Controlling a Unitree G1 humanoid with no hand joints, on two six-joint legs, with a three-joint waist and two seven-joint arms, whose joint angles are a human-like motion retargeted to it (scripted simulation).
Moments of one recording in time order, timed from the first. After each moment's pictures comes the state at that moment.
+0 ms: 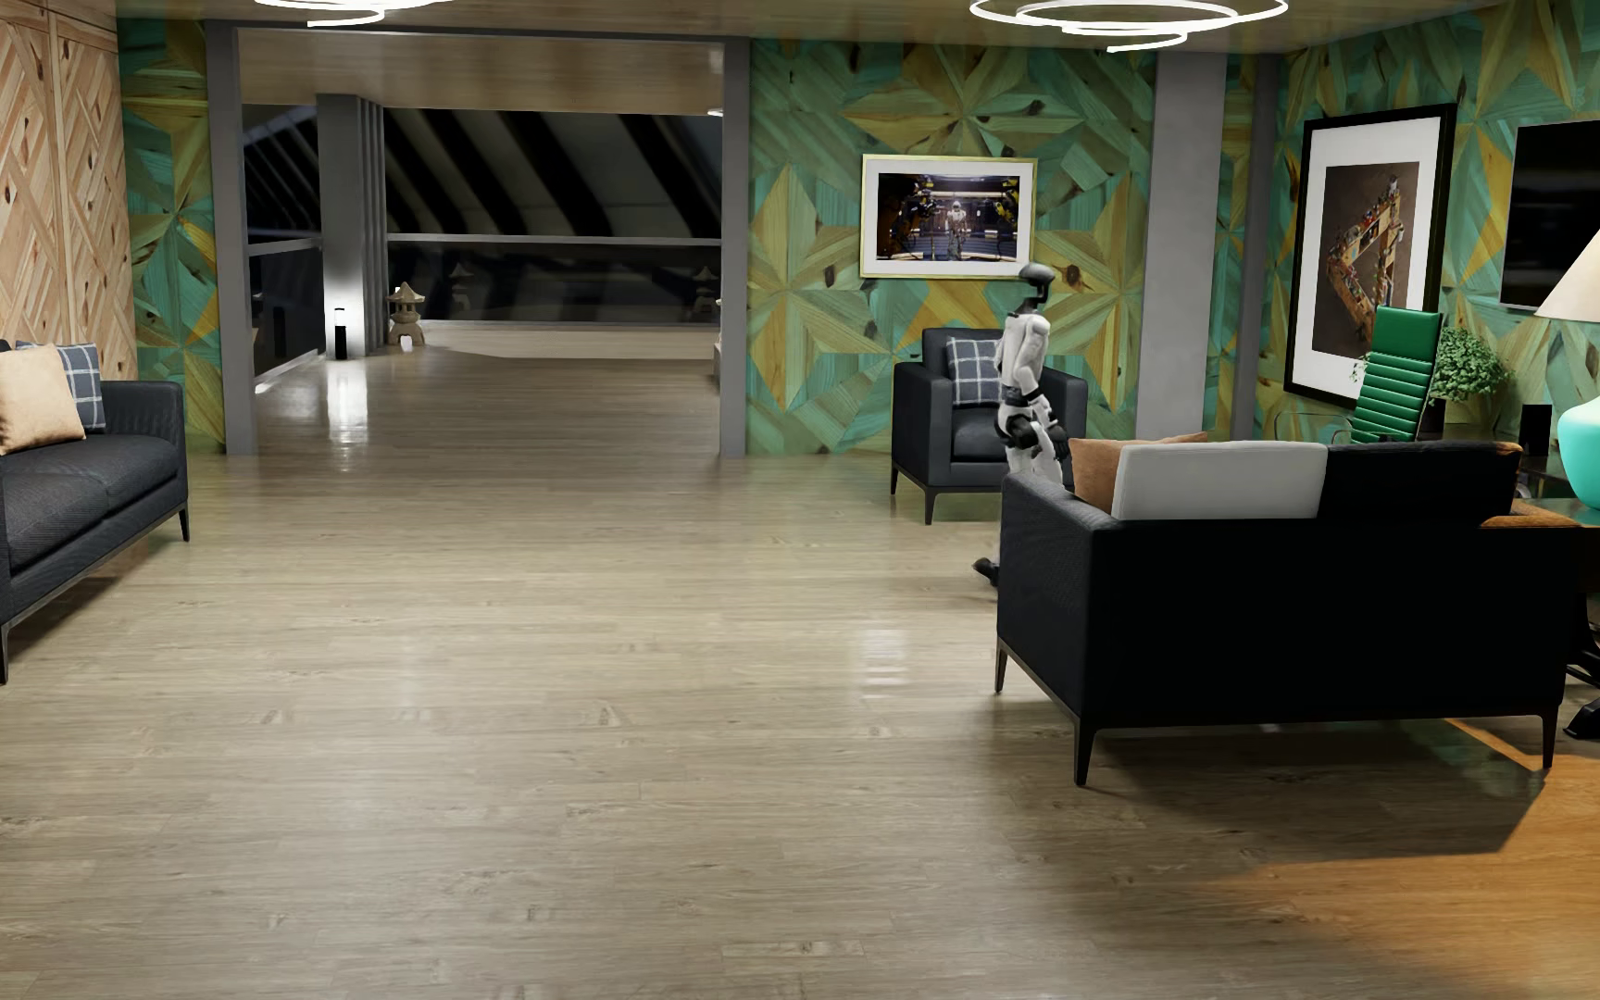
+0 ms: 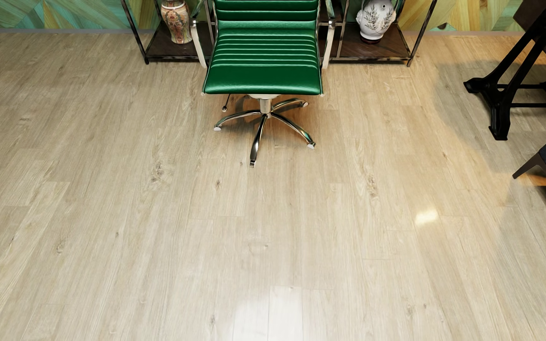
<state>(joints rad) -0.27 -0.39 -0.04 0.06 -0.29 -0.02 0.47 -0.31 0.01 0.45 1.09 0.18 0.28 -0.29 -0.23 0.20 -0.08 0.12 0.17 -0.25 -0.13 0.65 0.60 0.72 -0.65 0.31 0.17 0.00 -0.06</state>
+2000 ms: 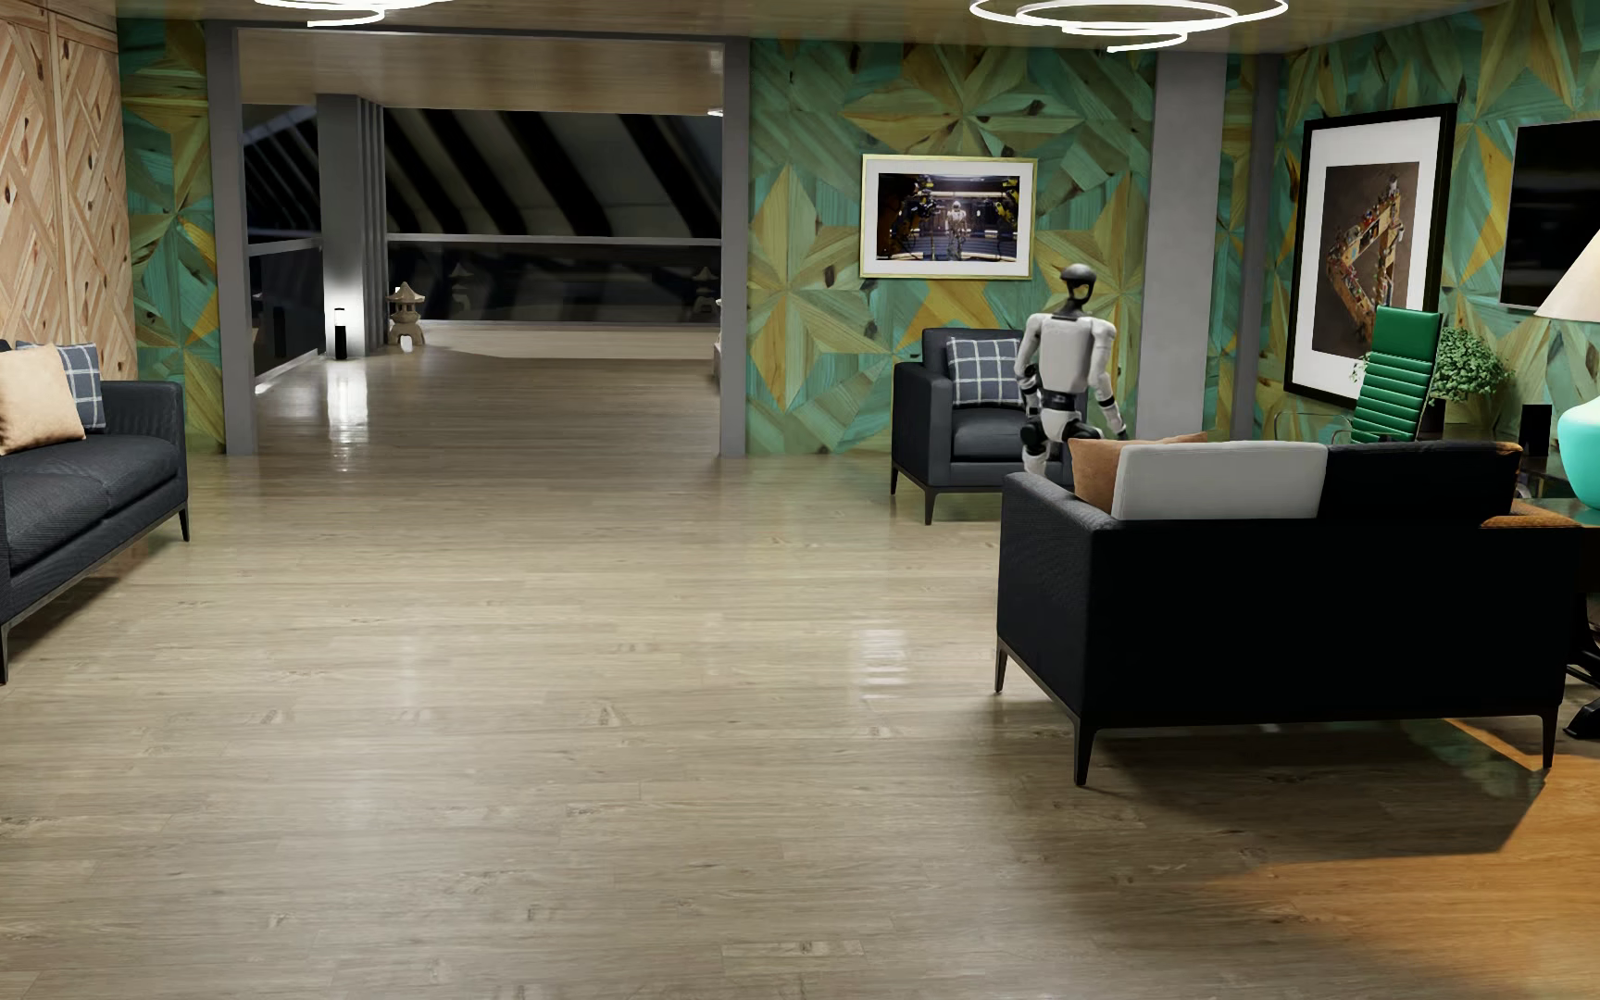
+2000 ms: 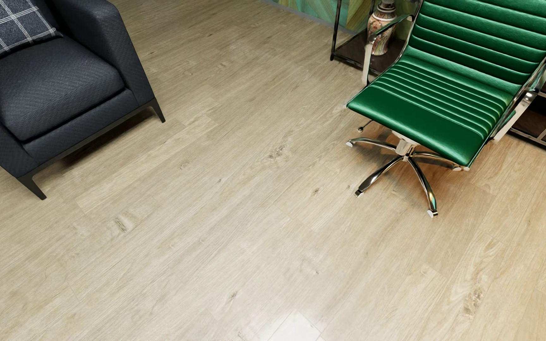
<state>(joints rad) -0.20 -0.14 -0.02 0.13 -0.21 0.01 0.56 -0.52 -0.01 0.41 0.46 0.13 0.21 -0.28 -0.37 0.21 -0.06 0.06 0.06 -0.39 -0.11 0.71 0.72 0.71 -0.64 0.33 0.23 -0.05 -0.06</state>
